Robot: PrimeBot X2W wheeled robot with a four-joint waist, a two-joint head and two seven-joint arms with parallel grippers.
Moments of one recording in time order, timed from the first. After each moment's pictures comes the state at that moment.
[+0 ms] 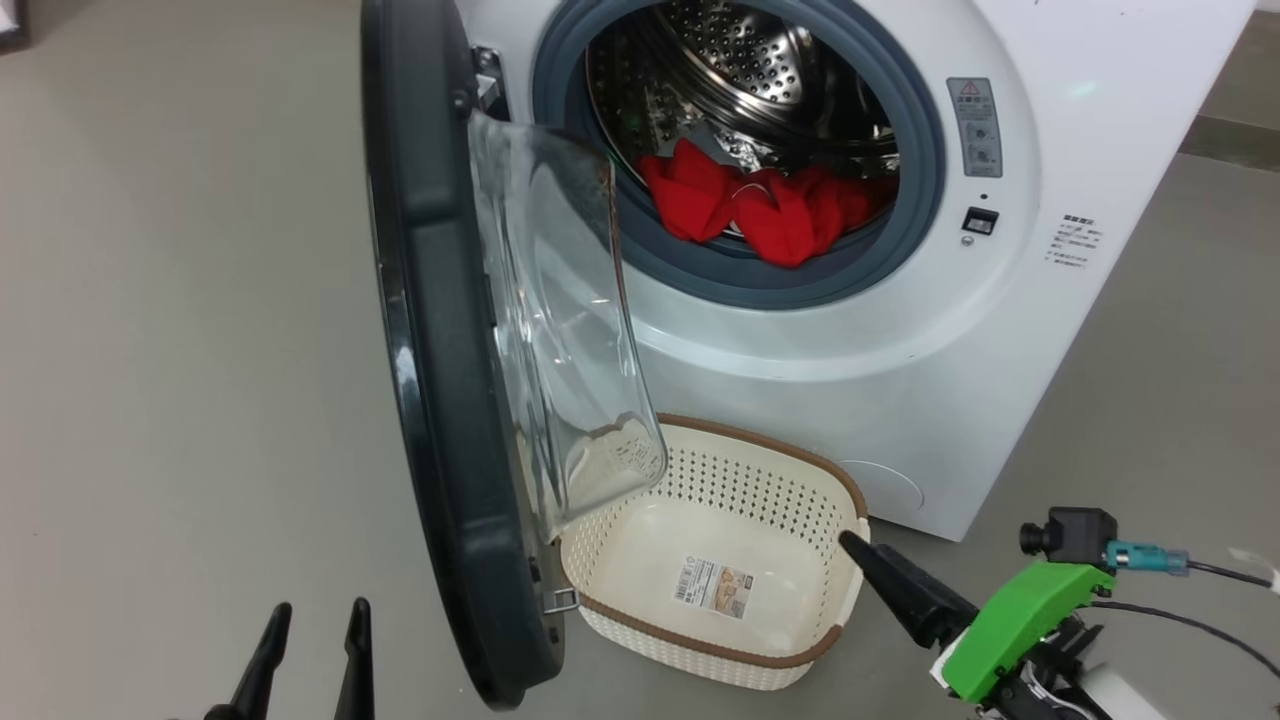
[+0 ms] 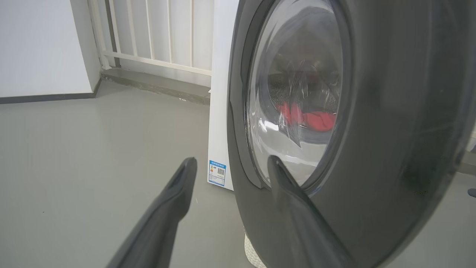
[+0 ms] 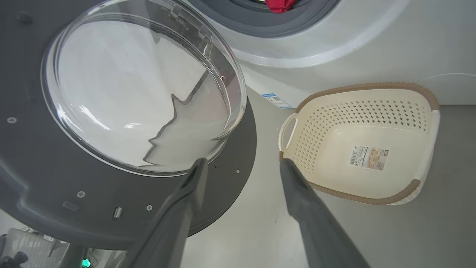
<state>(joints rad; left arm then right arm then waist) 0.08 0.04 0.04 0.17 -0.24 -0.10 -0.25 -0.23 -0.29 0.51 0.40 1.39 0.12 0.07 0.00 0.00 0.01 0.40</state>
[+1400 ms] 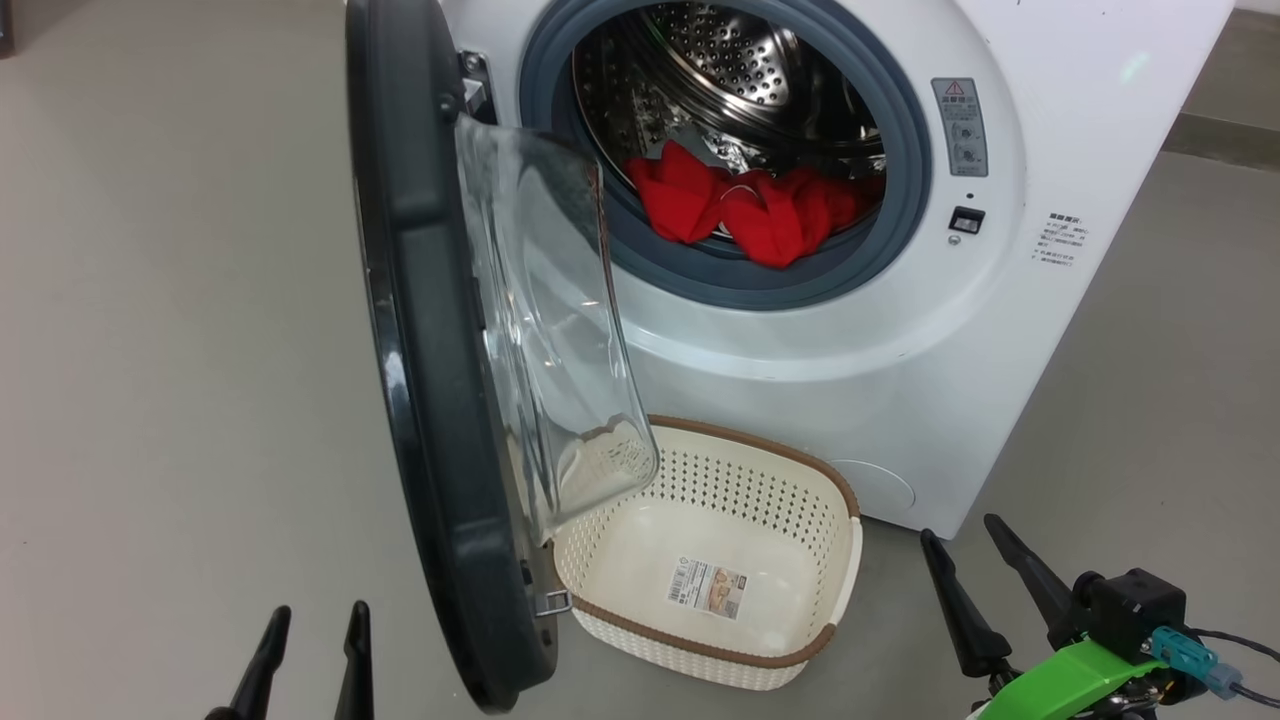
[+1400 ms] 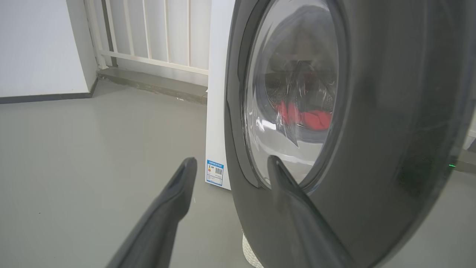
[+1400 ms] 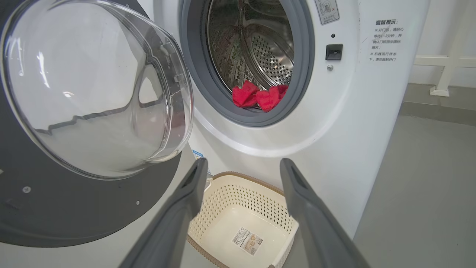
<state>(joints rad) 0.08 0.04 0.04 0.17 -0.24 -0.10 -0.25 -0.04 -0.17 0.19 0.34 0.47 0.12 -0.25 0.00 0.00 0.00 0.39</state>
